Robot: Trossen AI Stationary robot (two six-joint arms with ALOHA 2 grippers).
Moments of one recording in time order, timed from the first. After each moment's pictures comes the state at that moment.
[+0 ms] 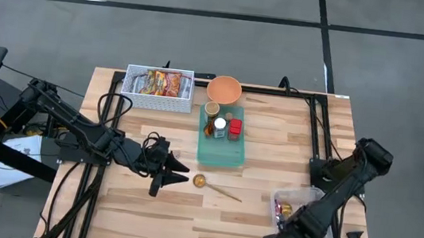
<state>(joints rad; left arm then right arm) -0.45 1.18 0.89 0.04 -0.35 -0.66 0.85 1.68 1.35 -0.89 -0.46 0.86</state>
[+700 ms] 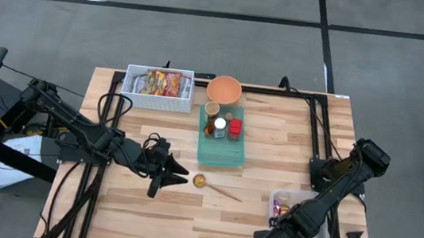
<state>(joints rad) -0.45 1.18 0.89 0.04 -0.31 -0.66 0.80 1.70 1.35 -0.84 -0.36 0.85</state>
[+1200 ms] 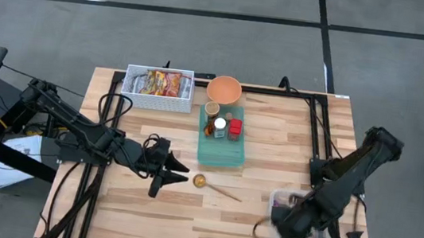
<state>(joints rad) -0.45 1.18 0.89 0.02 -0.35 -0.58 0.78 1.47 1.35 -1.14 -0.16 0.99</state>
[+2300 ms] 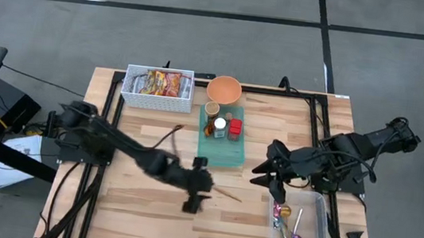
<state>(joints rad) -0.35 1.77 1.25 -0.26 -0.23 -0.13 0.43 1.22 1.35 -0.78 0.21 0.72</state>
